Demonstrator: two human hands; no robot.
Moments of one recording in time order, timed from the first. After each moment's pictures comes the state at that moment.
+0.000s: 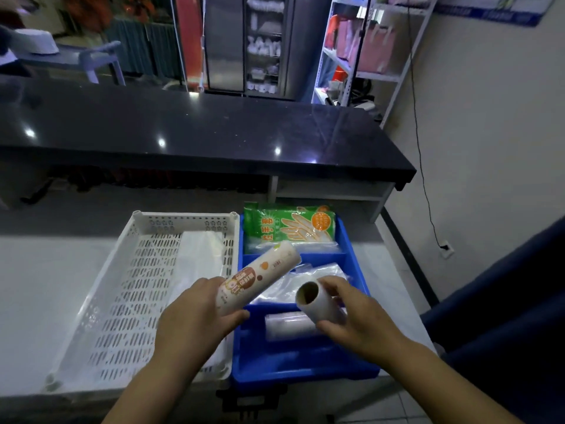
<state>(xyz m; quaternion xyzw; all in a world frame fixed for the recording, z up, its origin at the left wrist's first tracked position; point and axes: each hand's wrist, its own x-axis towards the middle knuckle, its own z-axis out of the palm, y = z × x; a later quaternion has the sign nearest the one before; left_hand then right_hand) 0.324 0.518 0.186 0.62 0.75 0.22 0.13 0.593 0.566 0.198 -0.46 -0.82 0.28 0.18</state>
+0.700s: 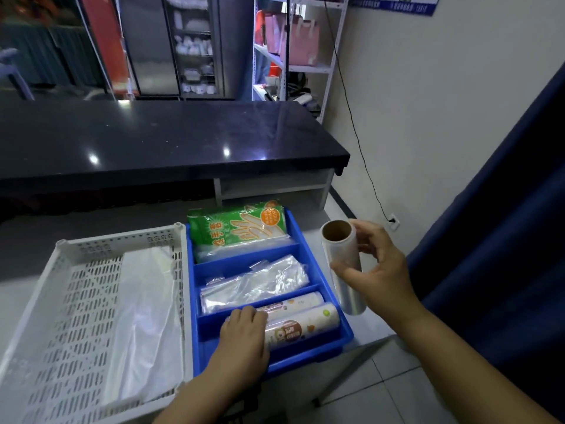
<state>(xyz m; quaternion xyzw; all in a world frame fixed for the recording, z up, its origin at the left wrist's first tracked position) 0.426 0.536 0.130 0.79 0.58 0.08 0.17 0.650 0.554 0.244 -0.53 -0.70 0.17 0.45</state>
